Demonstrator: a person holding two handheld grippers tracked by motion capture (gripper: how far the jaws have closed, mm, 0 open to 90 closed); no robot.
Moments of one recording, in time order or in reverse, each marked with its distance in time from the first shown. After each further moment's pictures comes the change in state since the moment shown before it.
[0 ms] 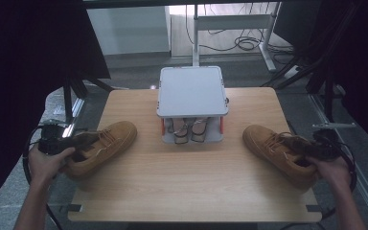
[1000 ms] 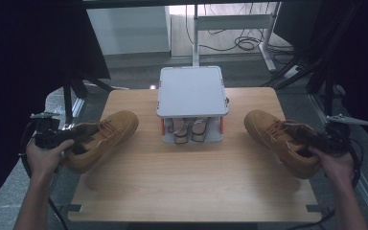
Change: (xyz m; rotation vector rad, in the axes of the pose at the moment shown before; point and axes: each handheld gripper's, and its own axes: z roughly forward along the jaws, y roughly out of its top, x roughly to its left) left arm -0.011 0.020 -0.013 -0.104 -0.033 -0.063; right arm 0.006 0.020 -0.028 -0.201 0.033 0.102
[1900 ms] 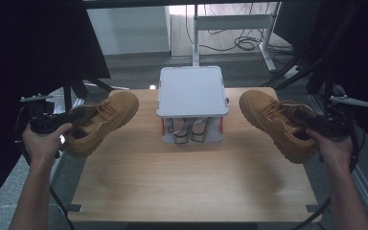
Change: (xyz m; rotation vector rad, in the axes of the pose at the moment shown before) left arm -0.021 0.043 -0.023 -0.112 -0.007 -0.017; right arm 0.029 0.050 -0.016 -0.107 0.029 0.044
